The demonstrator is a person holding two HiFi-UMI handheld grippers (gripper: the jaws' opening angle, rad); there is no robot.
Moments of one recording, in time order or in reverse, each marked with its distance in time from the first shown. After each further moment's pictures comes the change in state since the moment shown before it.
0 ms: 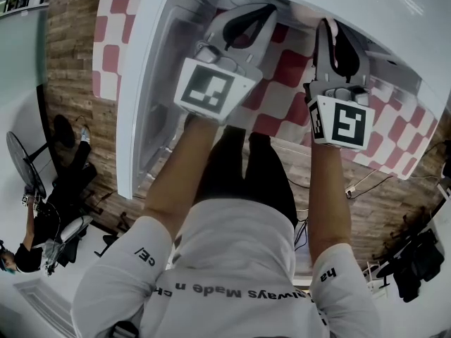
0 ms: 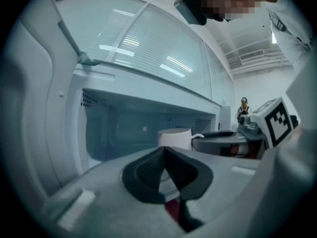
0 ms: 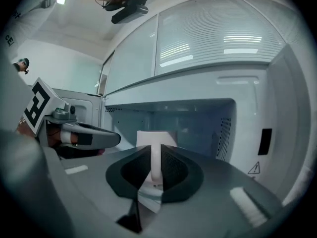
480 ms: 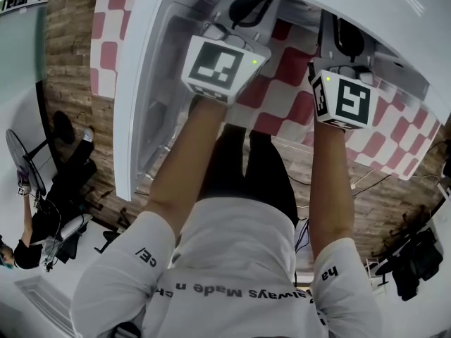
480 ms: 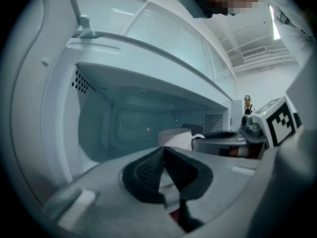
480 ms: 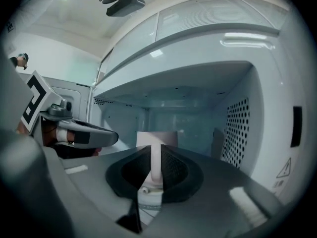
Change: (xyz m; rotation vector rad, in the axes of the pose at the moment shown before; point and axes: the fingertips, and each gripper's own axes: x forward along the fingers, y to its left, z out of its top) left arm 0.027 0.022 -0.008 0.026 -0.006 0.028; right arm 0.032 -0.016 -0.011 -0.004 0.000 -0.042
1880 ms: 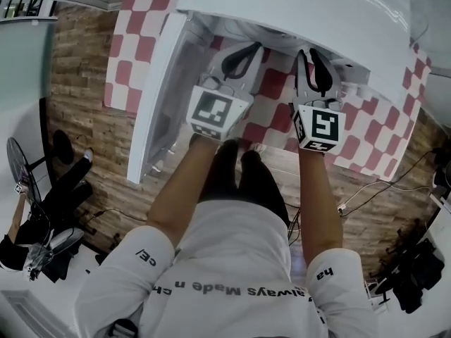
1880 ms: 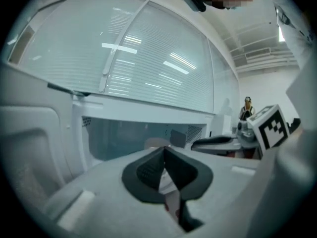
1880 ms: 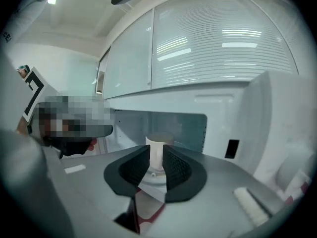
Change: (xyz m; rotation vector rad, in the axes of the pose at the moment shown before) left arm -0.055 -0.057 0.043 -0.035 0.051 0.016; right arm -0.073 0.004 0.026 0.042 0.088 0.033
